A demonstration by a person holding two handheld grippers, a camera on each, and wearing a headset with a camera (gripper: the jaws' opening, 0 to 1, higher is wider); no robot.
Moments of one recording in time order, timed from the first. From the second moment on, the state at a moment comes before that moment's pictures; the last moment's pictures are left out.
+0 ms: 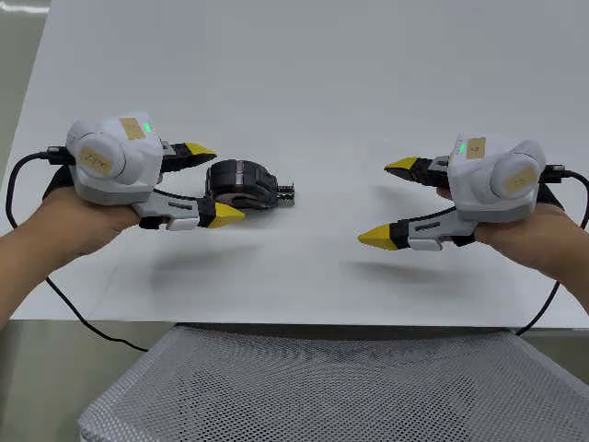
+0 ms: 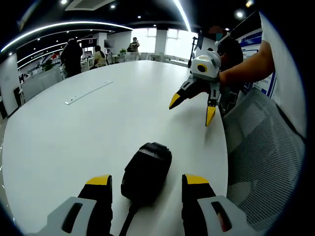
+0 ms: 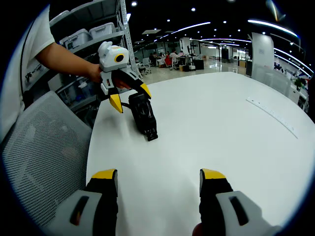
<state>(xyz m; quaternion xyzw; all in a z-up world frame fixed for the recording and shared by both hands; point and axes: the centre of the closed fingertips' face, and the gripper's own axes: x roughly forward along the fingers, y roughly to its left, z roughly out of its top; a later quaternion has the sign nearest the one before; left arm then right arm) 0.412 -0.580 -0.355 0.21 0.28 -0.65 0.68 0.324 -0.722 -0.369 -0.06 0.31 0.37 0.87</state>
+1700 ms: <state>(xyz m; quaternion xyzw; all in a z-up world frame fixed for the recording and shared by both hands) 0.412 -0.583 -0.370 0.31 0.25 -0.70 0.59 0.353 -0.680 -0.376 -0.09 0.28 0.43 0.86</state>
